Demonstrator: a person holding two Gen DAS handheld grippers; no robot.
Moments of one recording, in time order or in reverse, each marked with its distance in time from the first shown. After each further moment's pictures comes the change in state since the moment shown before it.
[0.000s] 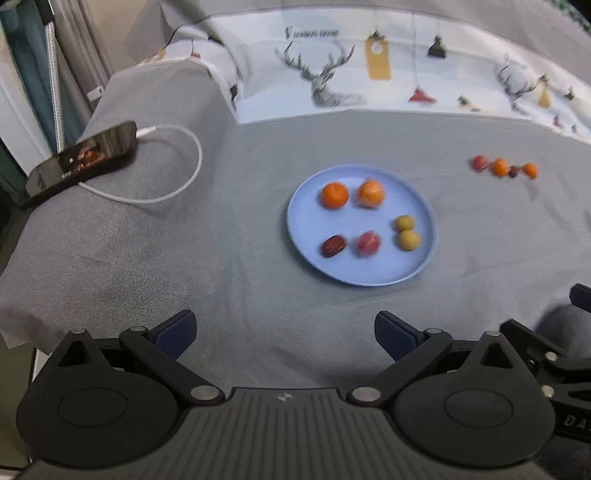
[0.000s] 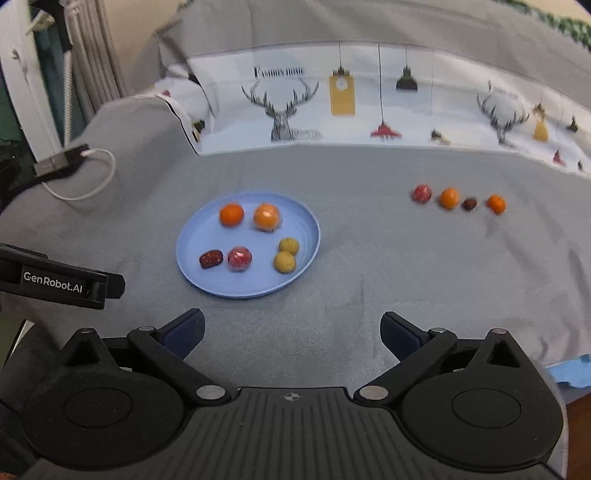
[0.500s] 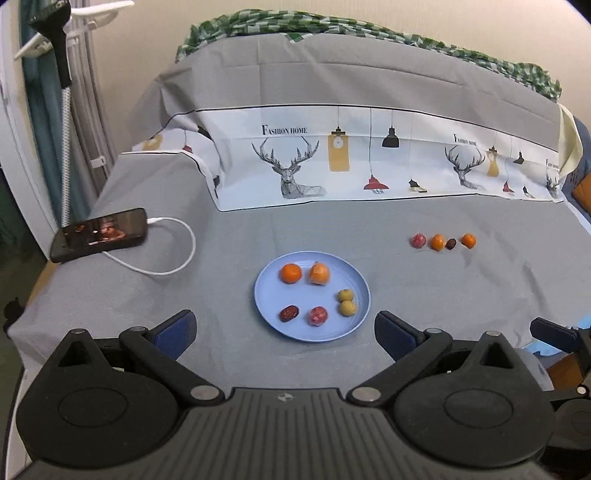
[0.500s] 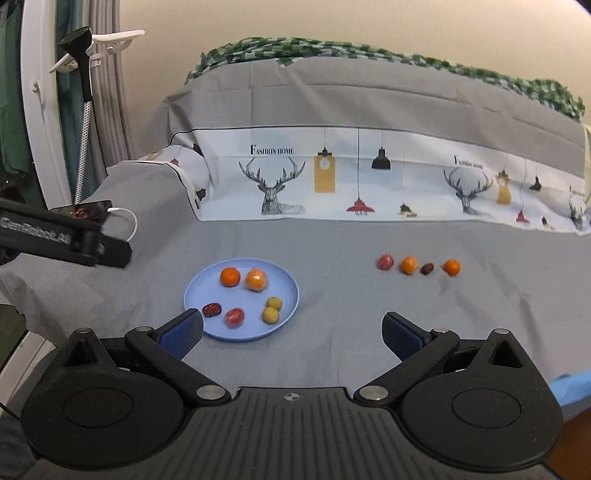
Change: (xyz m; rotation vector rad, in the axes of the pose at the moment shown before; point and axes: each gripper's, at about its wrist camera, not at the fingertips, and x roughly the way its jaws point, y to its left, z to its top) left arm -0.111 -0.014 -0.009 -0.020 -0.245 -0.079; right arm -0.090 0.006 -0.005 -0.010 -0.179 -0.036
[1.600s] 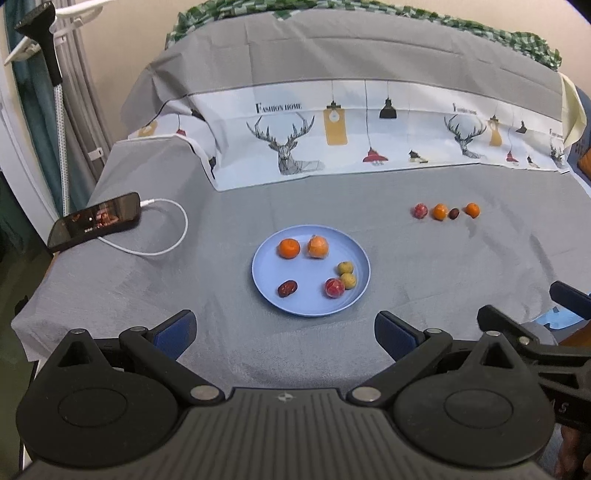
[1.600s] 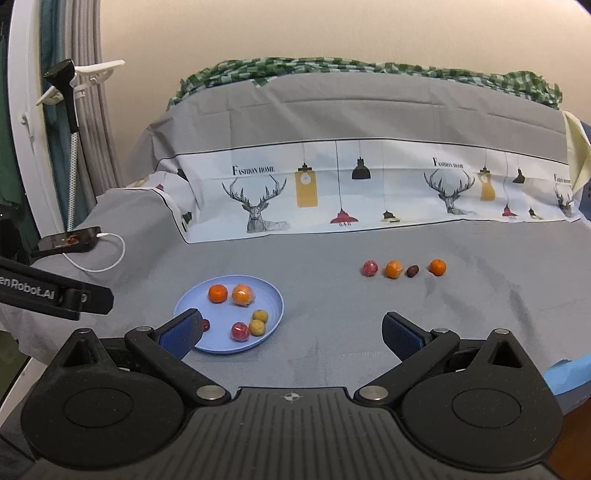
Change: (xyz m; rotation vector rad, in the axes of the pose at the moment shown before) left arm 0.017 -0.014 -0.010 0.054 0.074 0.022; right arm 0.000 -0.030 -0.016 0.063 -0.068 -0.032
